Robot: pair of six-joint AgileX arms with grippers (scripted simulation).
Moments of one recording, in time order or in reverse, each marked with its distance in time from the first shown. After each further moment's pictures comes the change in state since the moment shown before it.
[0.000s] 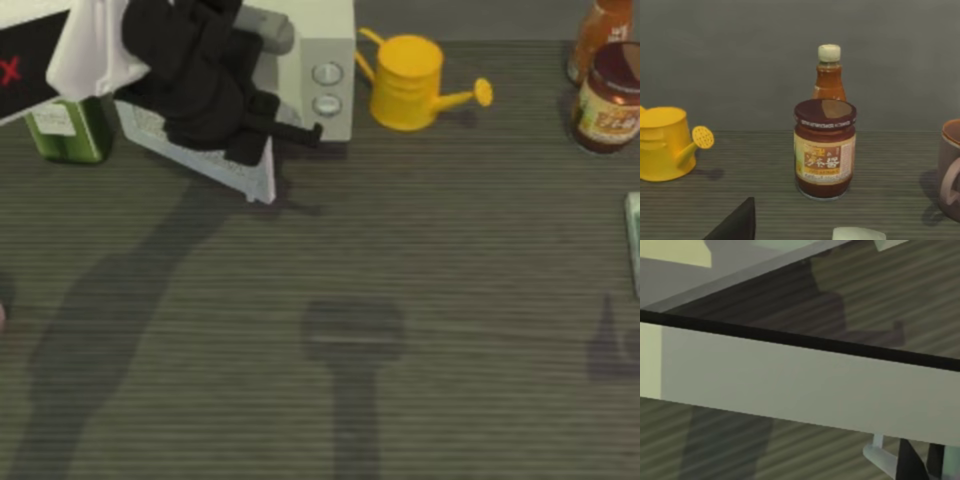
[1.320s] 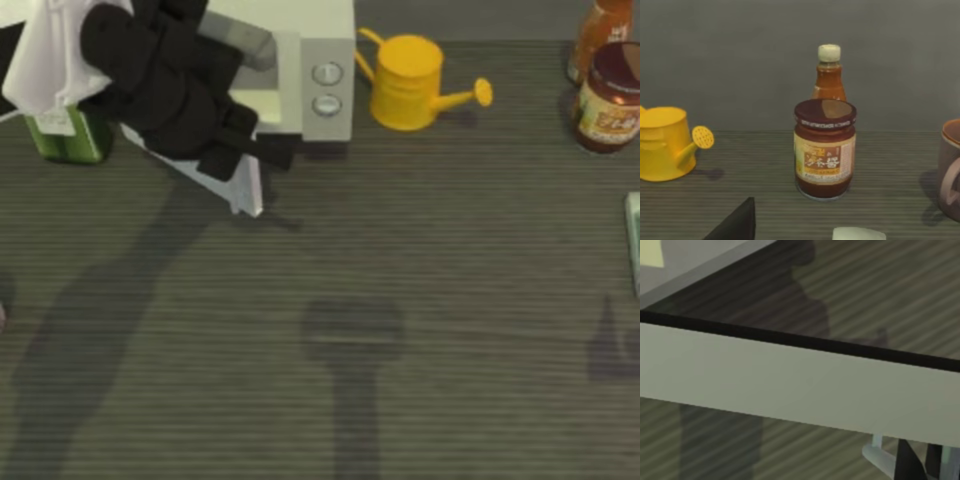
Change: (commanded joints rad) left arm 0.045 -0.072 -0.088 0.015 0.082 0.140; right arm 0.000 0.000 0.000 0.000 0.000 0.000
